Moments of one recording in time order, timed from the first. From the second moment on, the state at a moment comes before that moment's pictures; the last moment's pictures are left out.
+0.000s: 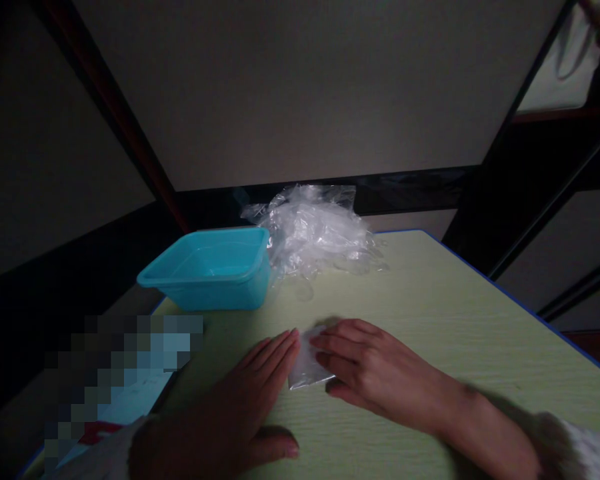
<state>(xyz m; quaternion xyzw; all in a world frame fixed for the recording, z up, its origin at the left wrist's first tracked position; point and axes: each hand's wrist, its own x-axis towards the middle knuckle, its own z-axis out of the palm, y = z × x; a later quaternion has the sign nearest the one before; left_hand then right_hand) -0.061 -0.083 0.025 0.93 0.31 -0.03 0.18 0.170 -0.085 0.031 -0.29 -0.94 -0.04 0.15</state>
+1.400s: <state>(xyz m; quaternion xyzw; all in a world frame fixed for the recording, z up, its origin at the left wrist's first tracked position) -0.055 -0.075 0.001 0.47 0.45 0.26 0.71 0.142 -0.084 0.017 -0.41 -0.53 0.57 0.48</state>
